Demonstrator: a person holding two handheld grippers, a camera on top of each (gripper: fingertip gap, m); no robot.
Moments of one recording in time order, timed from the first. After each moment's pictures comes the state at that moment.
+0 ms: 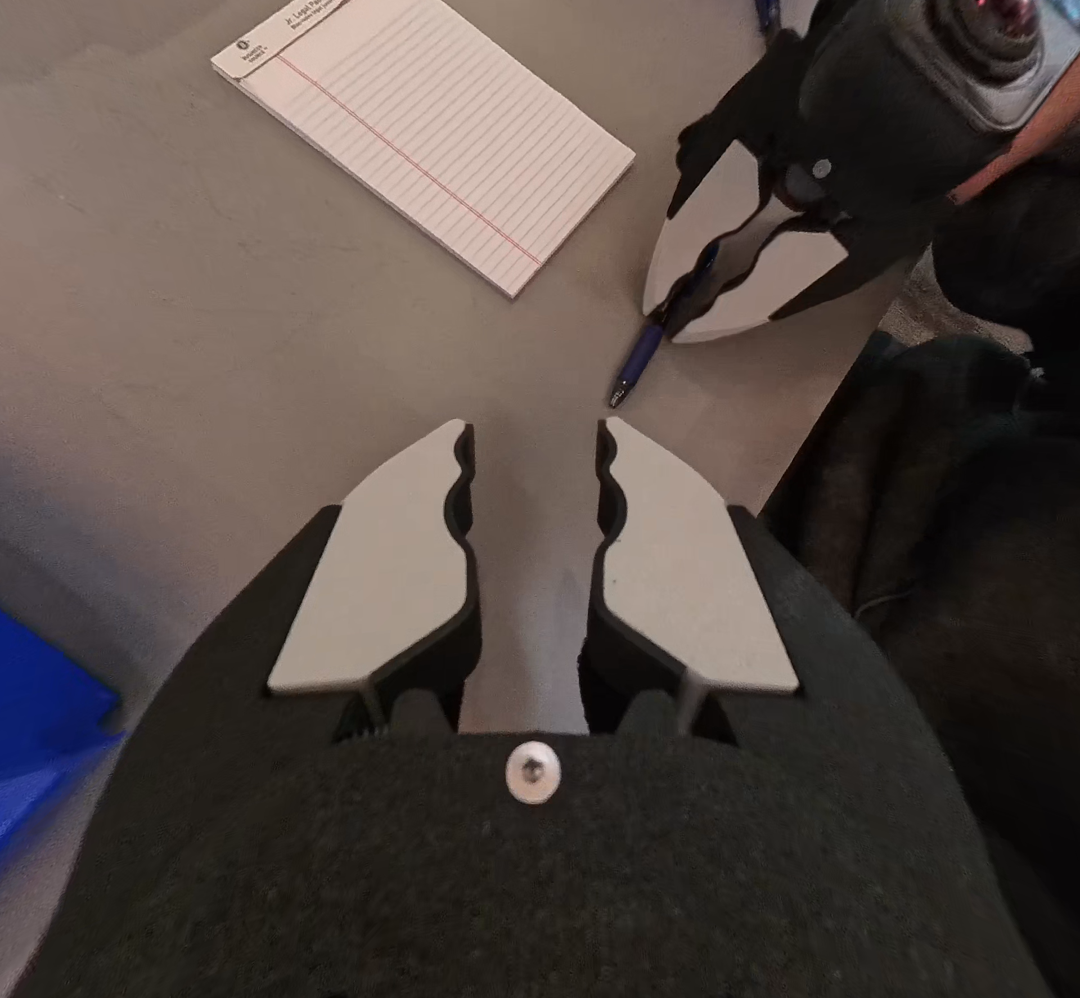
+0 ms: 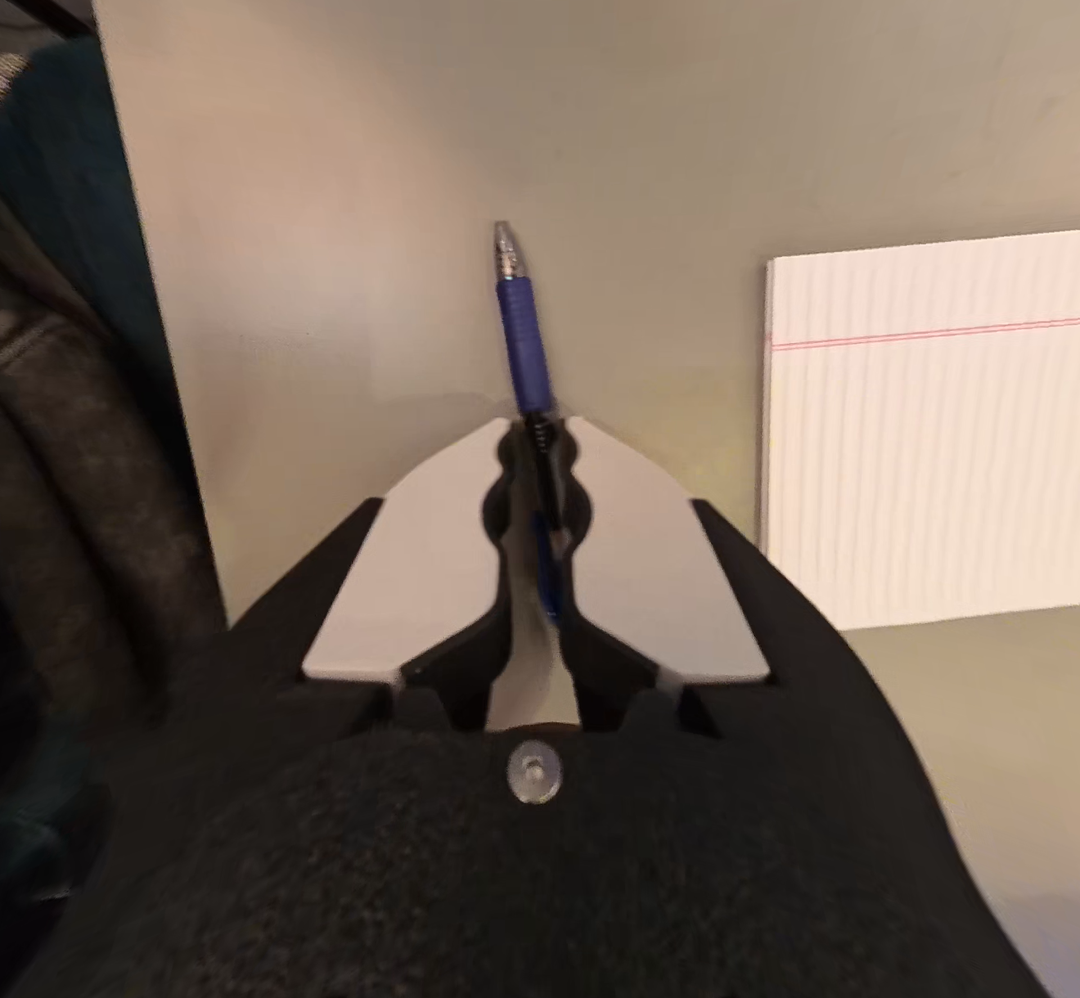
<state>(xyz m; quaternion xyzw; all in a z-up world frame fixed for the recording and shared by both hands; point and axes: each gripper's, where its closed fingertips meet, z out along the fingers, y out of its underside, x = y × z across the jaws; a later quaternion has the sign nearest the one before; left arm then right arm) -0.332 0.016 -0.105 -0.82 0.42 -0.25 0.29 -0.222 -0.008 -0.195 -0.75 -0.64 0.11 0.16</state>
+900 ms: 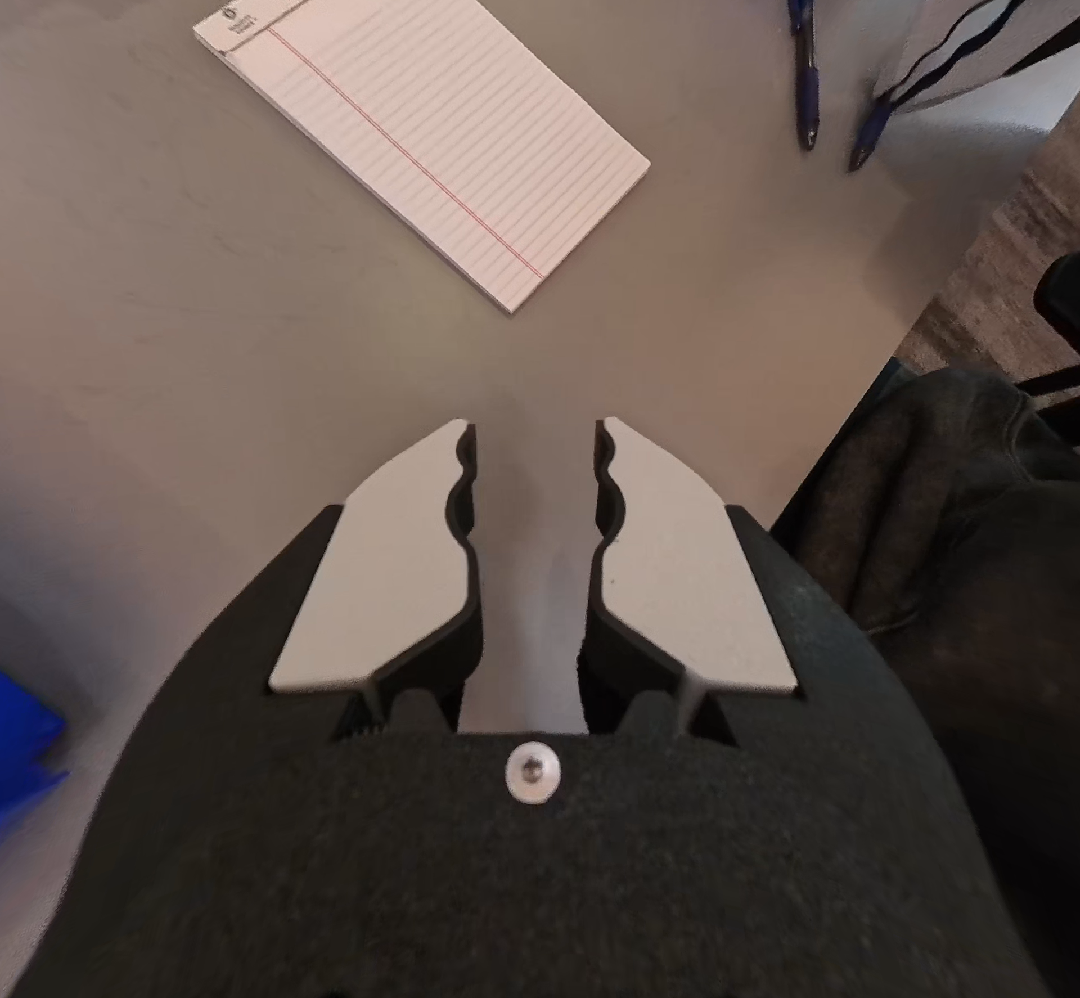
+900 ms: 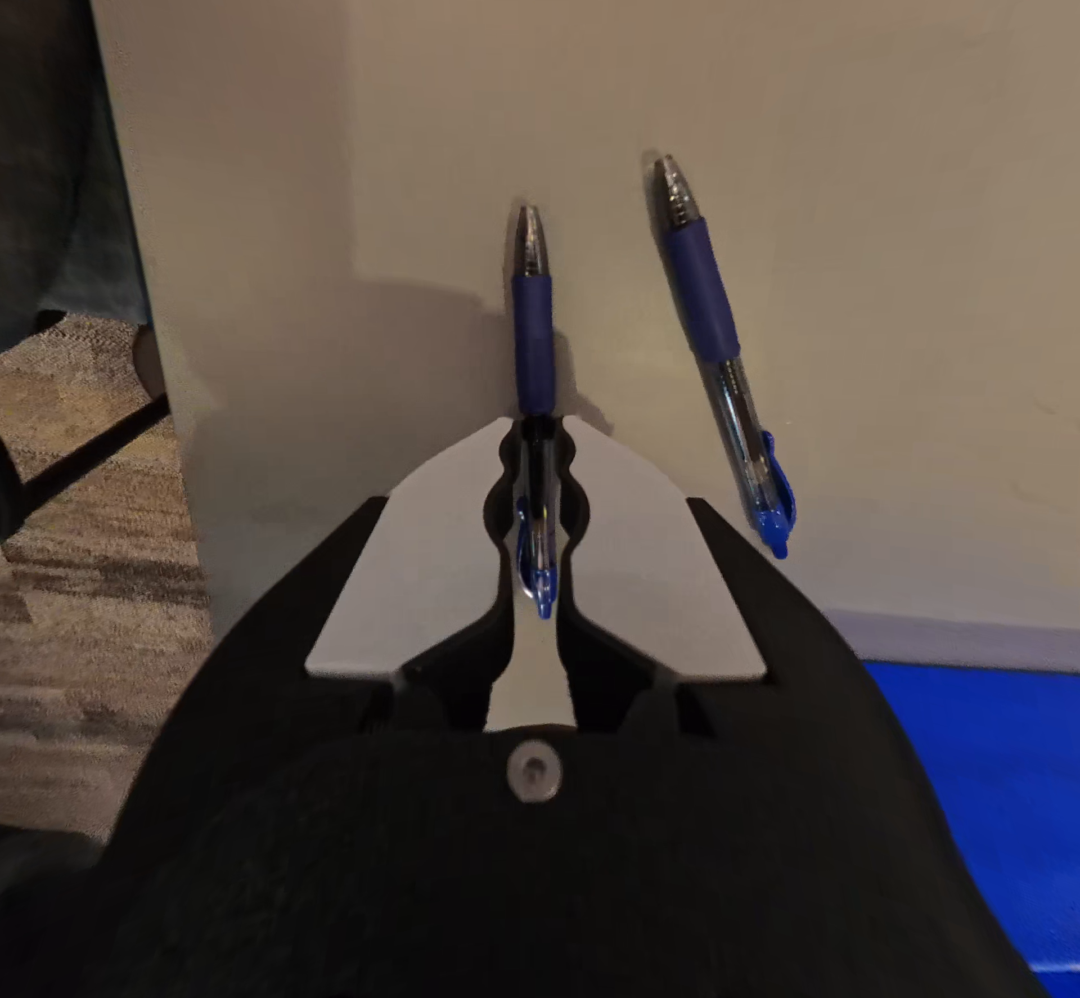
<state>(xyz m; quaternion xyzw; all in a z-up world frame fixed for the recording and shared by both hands) -0.319 0.027 -0.112 -0.84 0.40 -0.24 0.27 0.029 -0.034 -0.196 -0.67 -0.74 0.01 0.05</state>
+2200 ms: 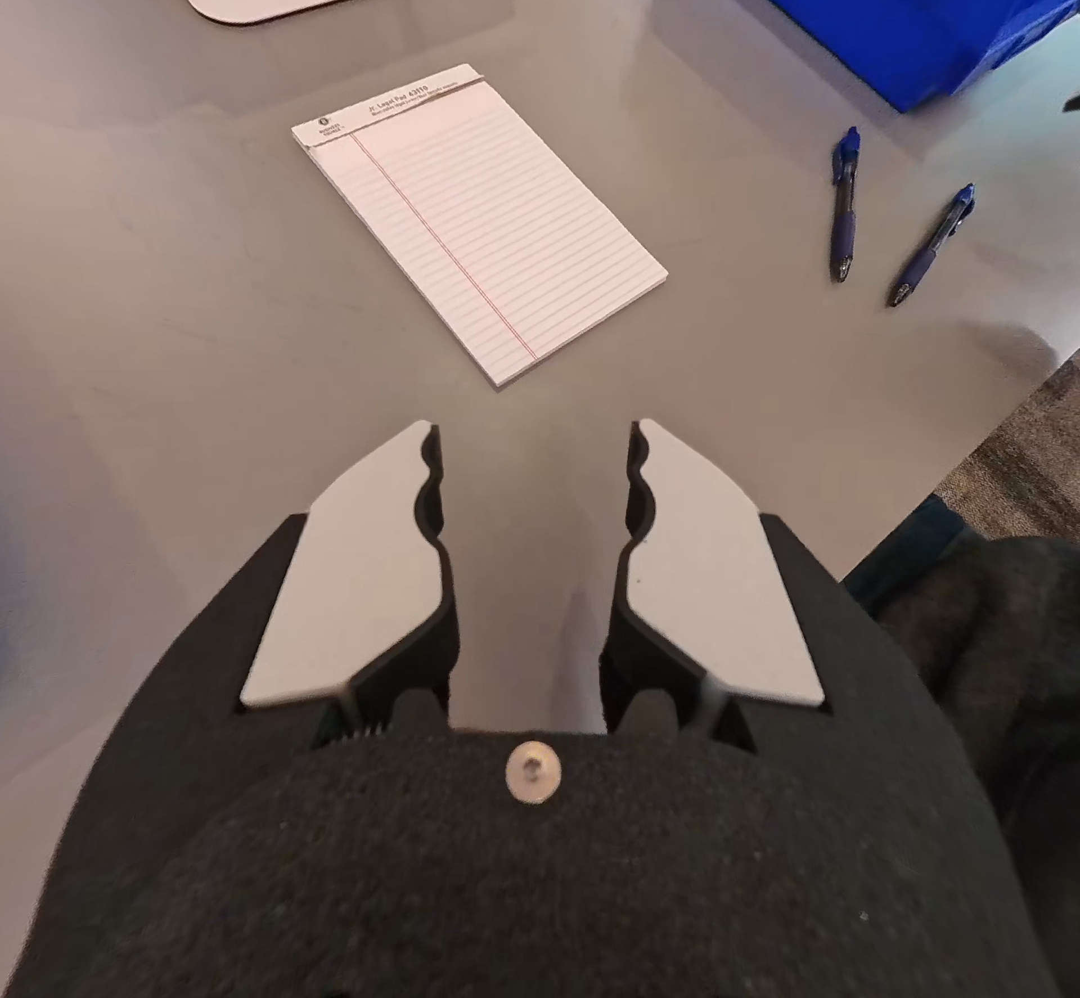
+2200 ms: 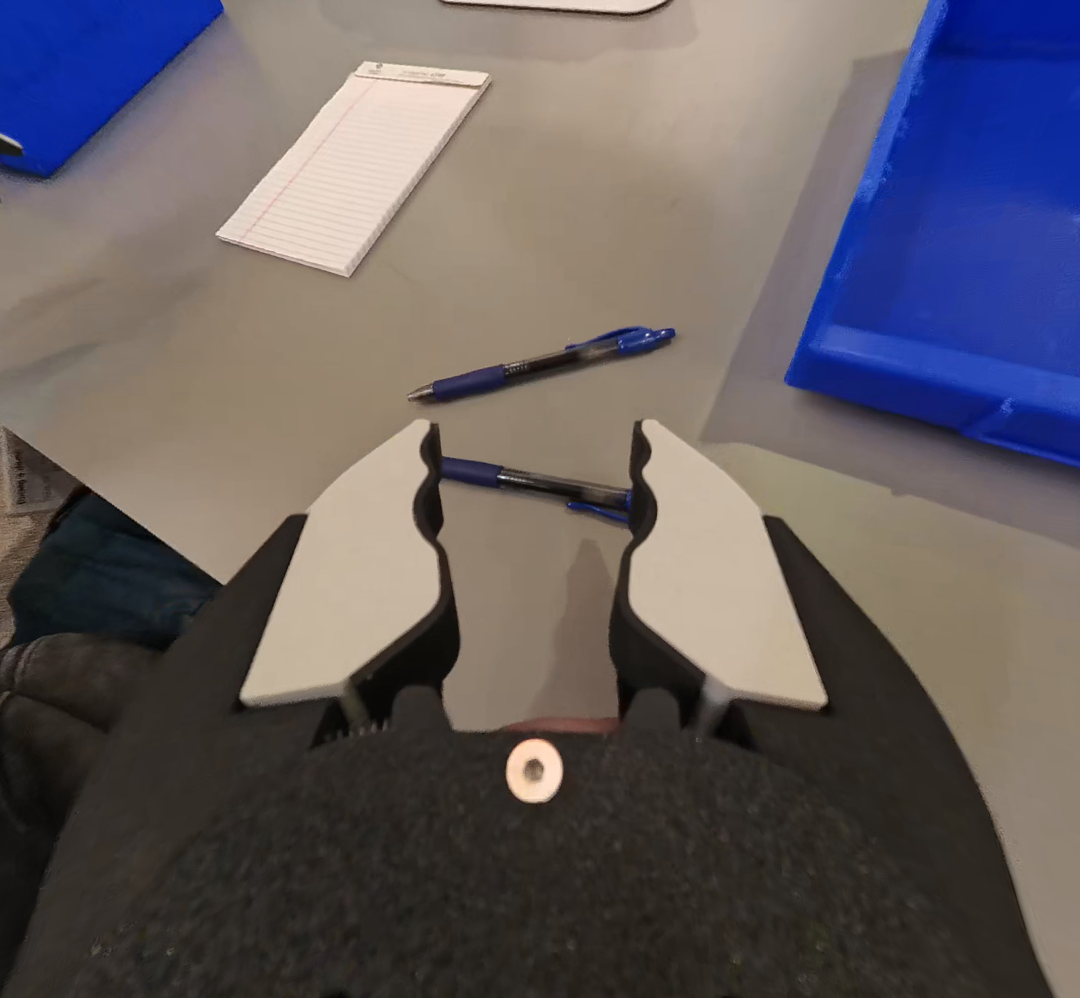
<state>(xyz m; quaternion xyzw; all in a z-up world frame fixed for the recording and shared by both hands) -0.281 0.025 -0.111 -0.85 0.30 -0.21 0.38 0.054 -0.031 -0.123 -0.87 -0.12 0.17 0.45</state>
